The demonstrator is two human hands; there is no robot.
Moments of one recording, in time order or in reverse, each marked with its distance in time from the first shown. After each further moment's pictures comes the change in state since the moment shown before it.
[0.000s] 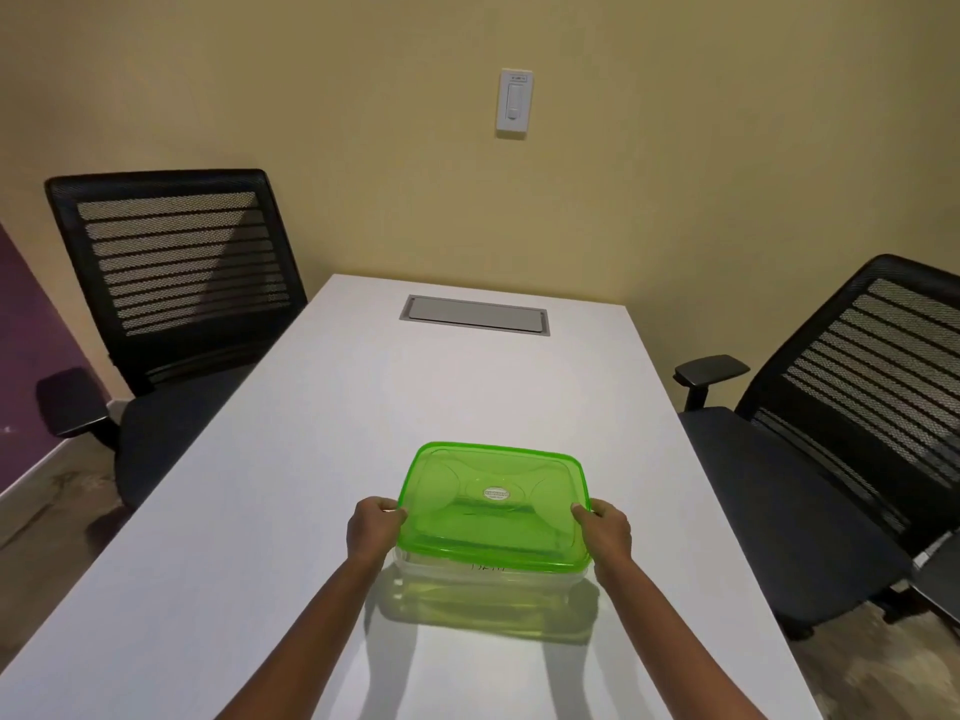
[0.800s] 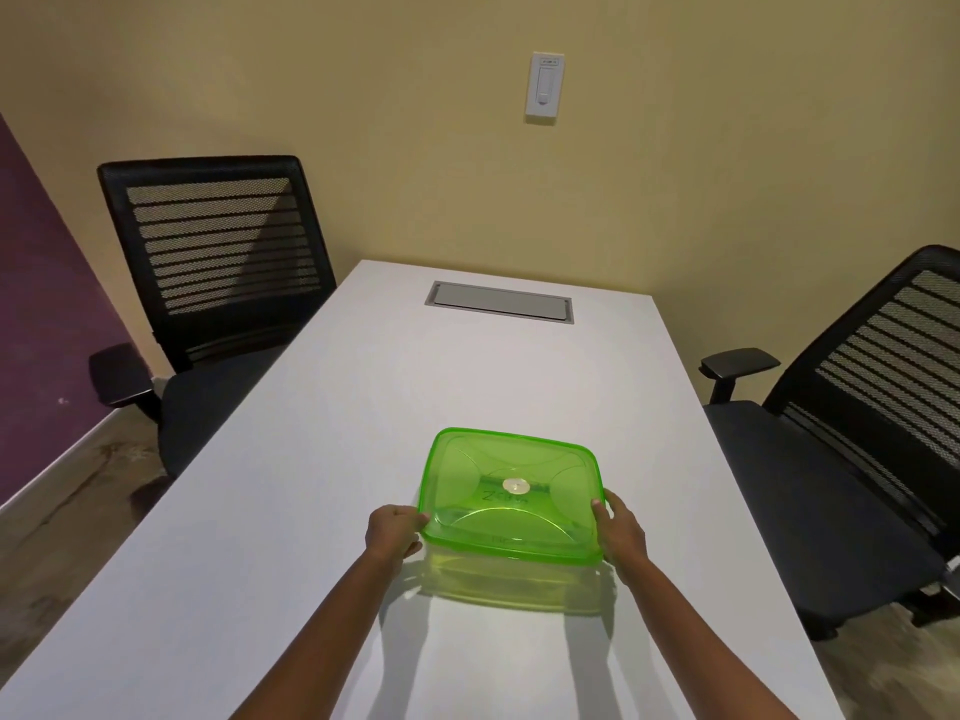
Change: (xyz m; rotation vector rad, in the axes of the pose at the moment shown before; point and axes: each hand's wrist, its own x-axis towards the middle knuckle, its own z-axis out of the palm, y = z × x) left_hand -0.011 -0.036 -0.001 -0.278 -0.064 -0.162; right_hand -0.004 0.026 -0.003 -0.288 -0.135 -0.133
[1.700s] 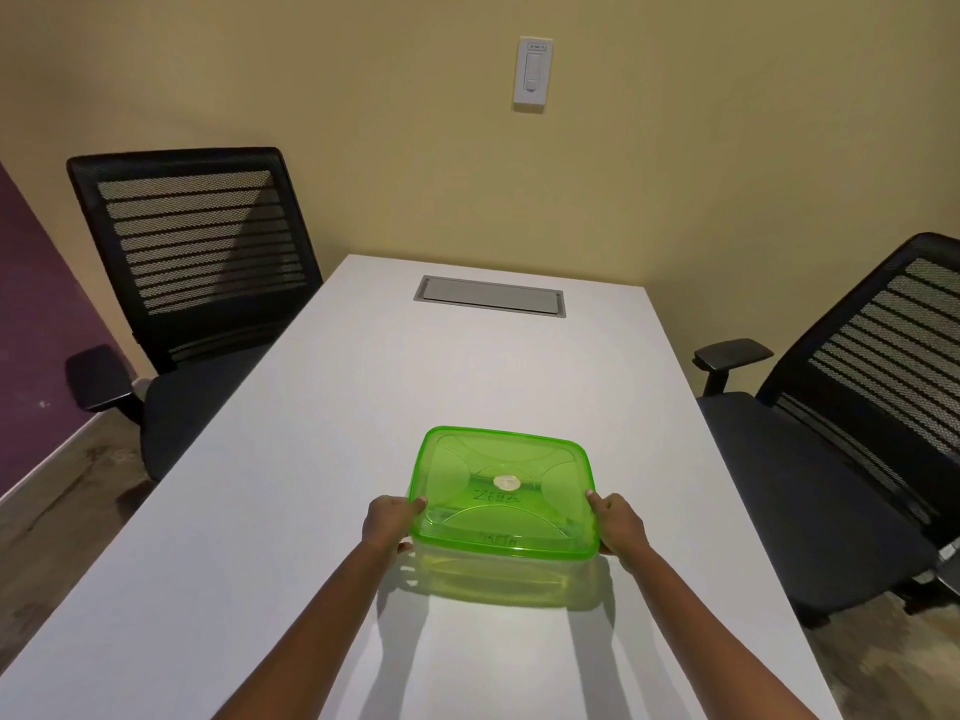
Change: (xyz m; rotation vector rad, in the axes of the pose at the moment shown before) left_hand 0.016 0.013 0.013 0.136 -0.017 0.004; right_hand 0.027 0.001 -0.008 0.008 -0.040 0.092
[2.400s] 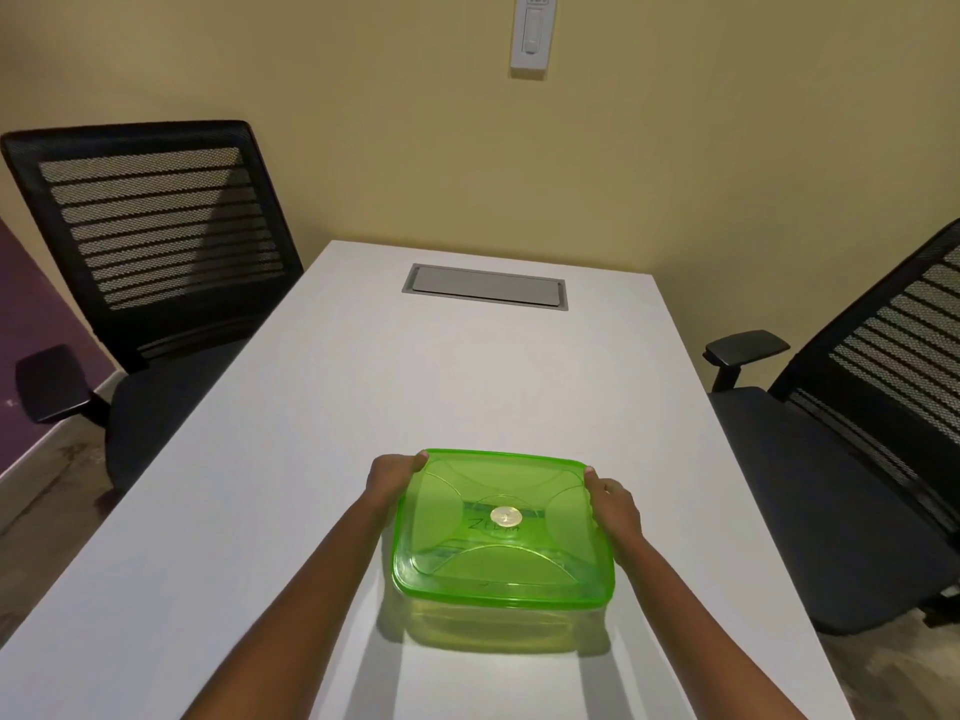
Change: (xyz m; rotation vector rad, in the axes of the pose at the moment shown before) left_hand 0.066 0.068 0.029 -0.052 -0.033 0.046; right_hand 0.068 -0.022 0.019 0.146 0.042 -0.006
